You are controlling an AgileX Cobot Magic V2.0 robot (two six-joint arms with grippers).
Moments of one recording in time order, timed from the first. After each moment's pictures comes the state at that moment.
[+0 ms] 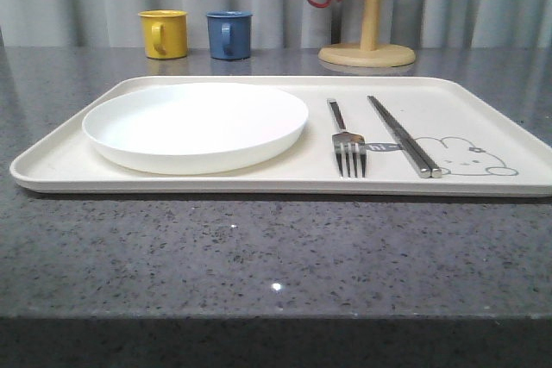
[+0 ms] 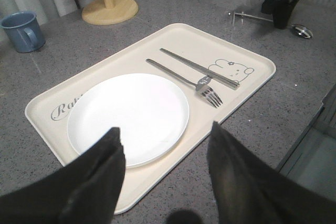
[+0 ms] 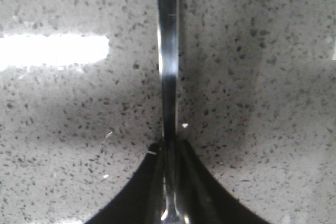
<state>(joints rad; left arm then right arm) -0.75 0.55 -0.79 -0.01 0.67 0.11 -0.16 1.69 -1.31 -0.05 1.22 -0.09</state>
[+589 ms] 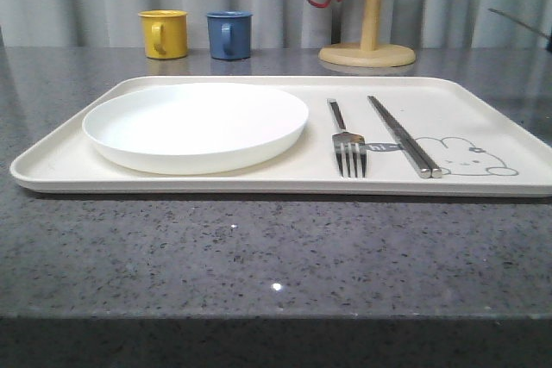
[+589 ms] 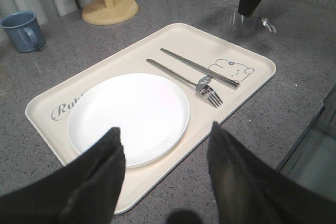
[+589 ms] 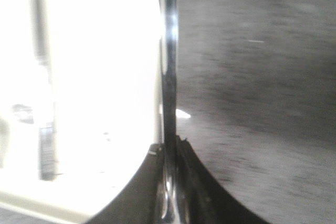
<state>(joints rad) -0.75 0.55 -0.79 -0.01 0.67 0.11 0.00 1.58 -1.41 0.30 1.23 -0.09</state>
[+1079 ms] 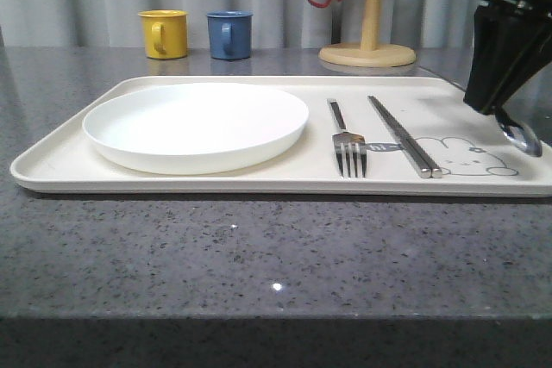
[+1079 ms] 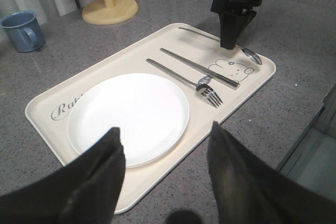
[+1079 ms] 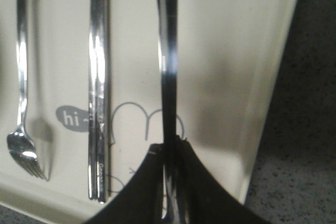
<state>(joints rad) -0.75 0.55 -0.79 -0.01 0.67 0.11 0.10 1.73 -1.41 0.37 1.23 0.01</state>
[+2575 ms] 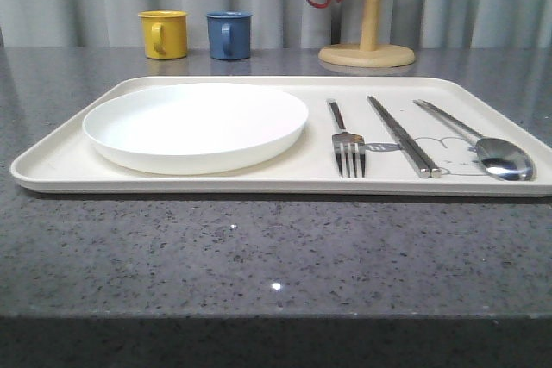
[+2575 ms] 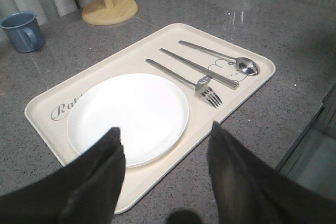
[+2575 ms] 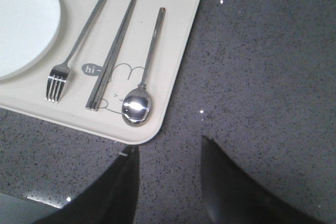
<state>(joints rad) -0.75 0.55 -0.79 -0.01 0.67 0.11 0.10 0.67 -0.99 0.15 1.07 -0.08</state>
